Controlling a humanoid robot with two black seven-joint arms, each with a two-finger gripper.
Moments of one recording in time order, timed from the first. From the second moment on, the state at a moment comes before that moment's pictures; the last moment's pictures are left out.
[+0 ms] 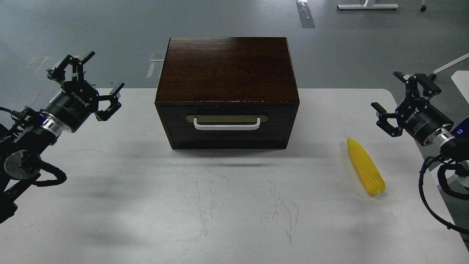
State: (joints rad) left arm -0.55 0.69 -0.70 -1.03 -0.04 -0.49 -0.37; right arm 0.71 -0.74 0.25 0.85 0.08 0.49 0.49
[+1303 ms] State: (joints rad) left arm -1.04 0.71 -0.68 -1.41 1.40 -0.49 -0.49; right arm 0.73 -0.77 0.25 0.86 0.07 0.49 0.49
